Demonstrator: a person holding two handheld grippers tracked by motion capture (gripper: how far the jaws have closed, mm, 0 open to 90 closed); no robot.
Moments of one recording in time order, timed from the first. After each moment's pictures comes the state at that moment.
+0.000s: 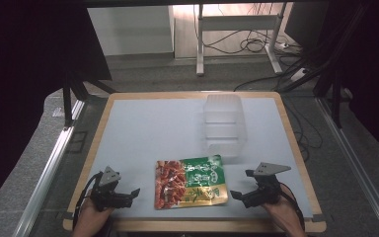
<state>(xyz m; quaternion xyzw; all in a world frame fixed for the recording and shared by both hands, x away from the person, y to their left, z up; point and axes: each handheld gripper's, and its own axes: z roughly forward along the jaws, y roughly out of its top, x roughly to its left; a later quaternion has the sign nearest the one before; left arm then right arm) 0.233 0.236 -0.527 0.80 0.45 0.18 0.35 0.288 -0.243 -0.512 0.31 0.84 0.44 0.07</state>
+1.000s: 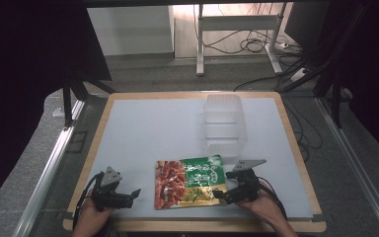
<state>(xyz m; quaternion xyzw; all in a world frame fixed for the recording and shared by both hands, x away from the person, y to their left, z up) 0.233 0.234 -0.527 0.81 0.45 0.19 0.34 0.305 -0.194 -0.528 0.31 0.85 0.42 -0.01</state>
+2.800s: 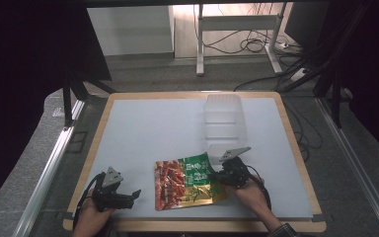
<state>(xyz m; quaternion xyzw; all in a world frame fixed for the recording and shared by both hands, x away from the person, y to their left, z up) 0.232 0.232 -0.528 0.81 0.44 0.19 0.34 0.328 -0.161 -0.509 0.30 0.88 0.38 0.00</state>
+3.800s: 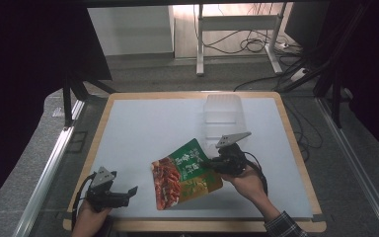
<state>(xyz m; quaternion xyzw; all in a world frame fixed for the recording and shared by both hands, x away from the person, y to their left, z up) 0.228 0.246 -0.526 0.77 0.46 0.19 0.40 0.334 -0.141 -0.447 0.25 0.87 0.43 0.00</state>
